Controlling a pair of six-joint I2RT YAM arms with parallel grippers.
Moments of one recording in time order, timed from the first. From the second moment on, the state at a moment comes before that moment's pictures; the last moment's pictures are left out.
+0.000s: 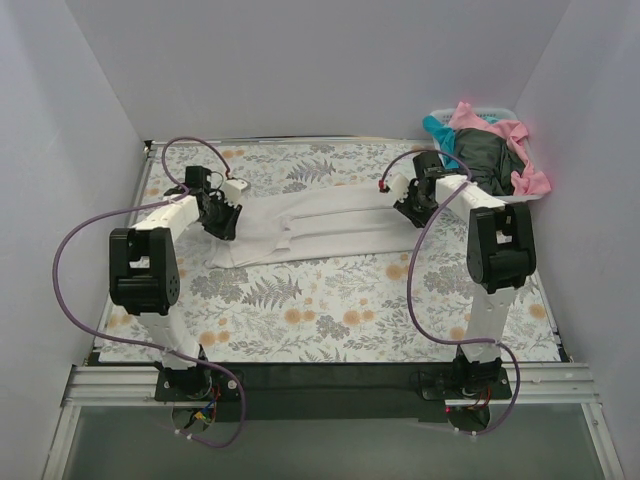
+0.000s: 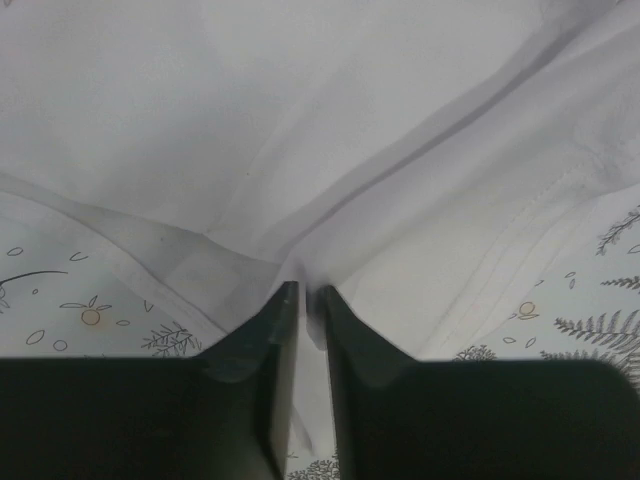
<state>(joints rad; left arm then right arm) -0.01 1.80 1.23 -0.56 0.34 0.51 0.20 1.98 1.44 -0.66 -0.11 -0.82</state>
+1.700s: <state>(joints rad) -0.18 1.68 1.09 -0.66 0.20 0.62 0.20 1.86 1.47 -0.82 -0.25 -0.66</state>
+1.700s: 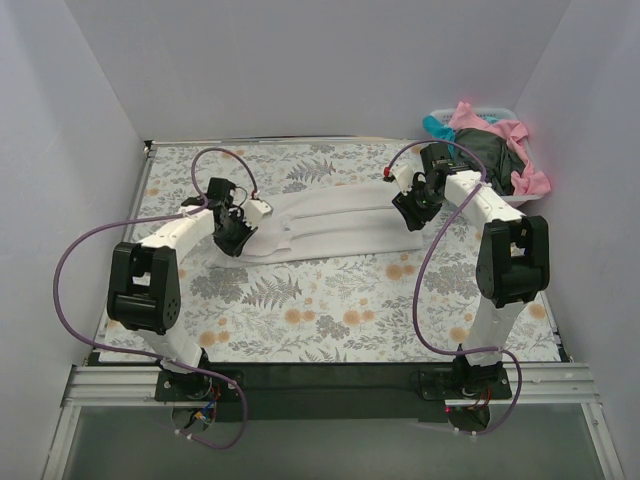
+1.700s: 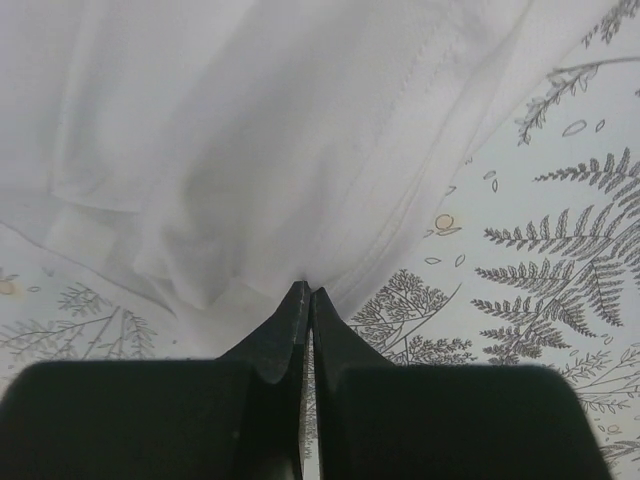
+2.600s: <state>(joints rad) -0.05 2.14 1.73 -0.63 0.25 0.38 0.20 1.87 1.47 -0.82 -0.25 -0.67</state>
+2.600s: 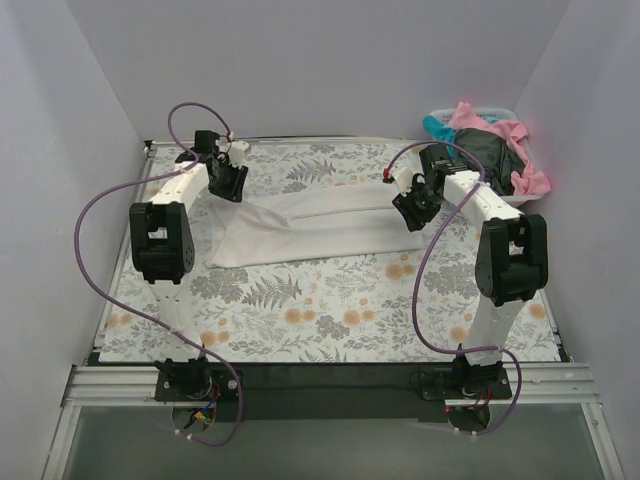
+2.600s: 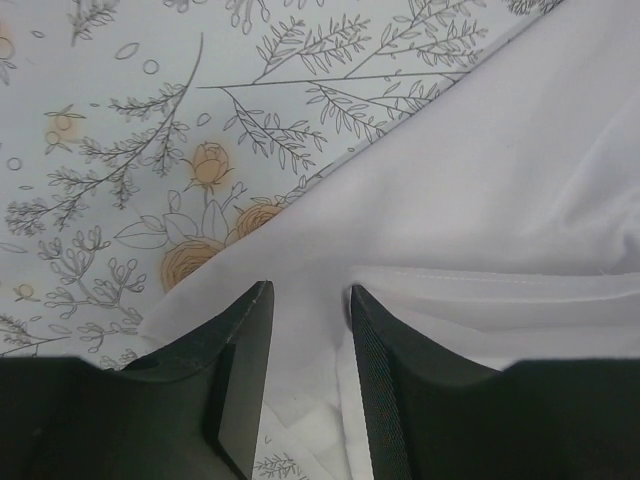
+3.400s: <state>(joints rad) -0.21 1.91 1.41 -0.52 0.41 0.14 0.22 2.05 1.54 -0.82 -0.30 -0.63</state>
